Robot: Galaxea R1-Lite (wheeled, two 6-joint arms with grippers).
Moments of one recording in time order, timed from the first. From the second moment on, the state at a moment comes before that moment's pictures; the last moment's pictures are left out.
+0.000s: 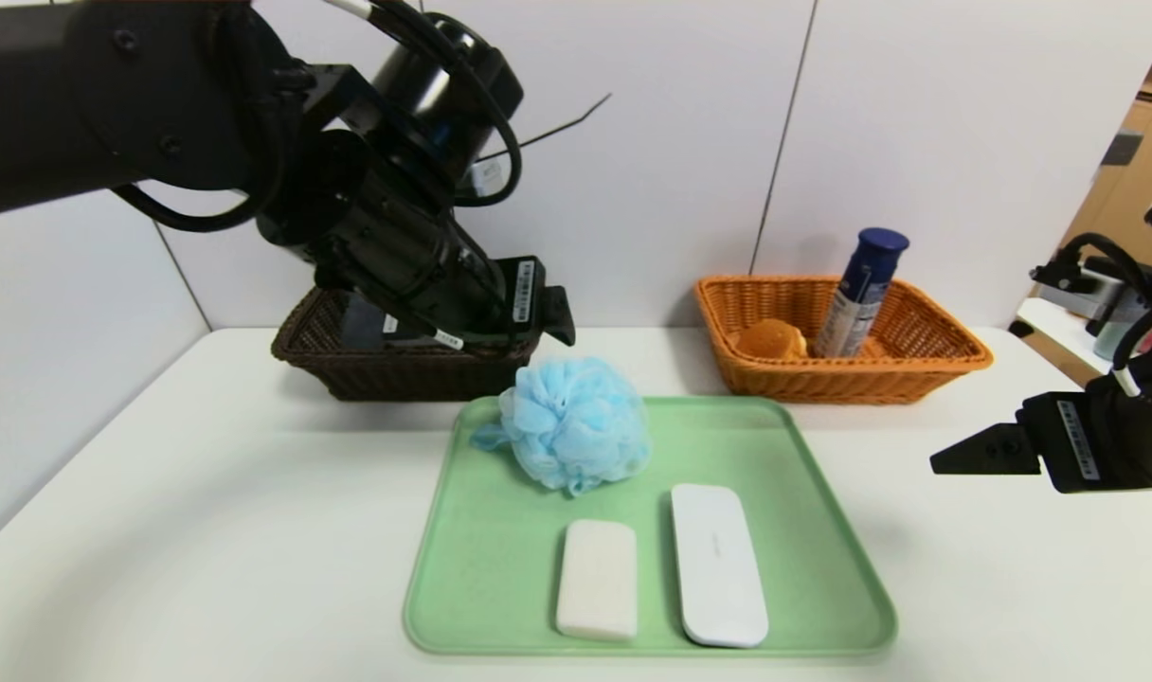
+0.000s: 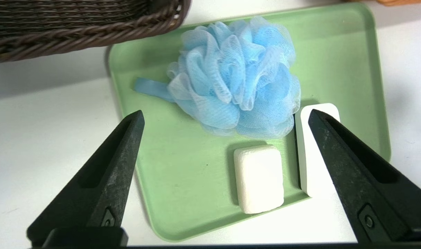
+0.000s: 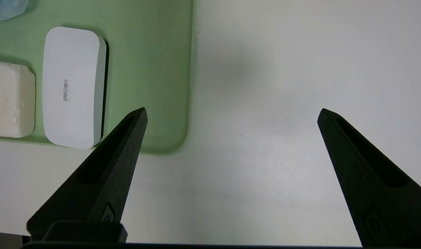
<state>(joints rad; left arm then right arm) -0.67 1.90 -1.96 0.85 0.13 -0.47 0.26 1.39 -1.20 0.74 -0.04 0.20</state>
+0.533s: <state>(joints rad) -0.73 2.02 -1.96 0.74 0.16 -0.46 0.26 1.39 -1.16 0.74 -0.04 0.19</state>
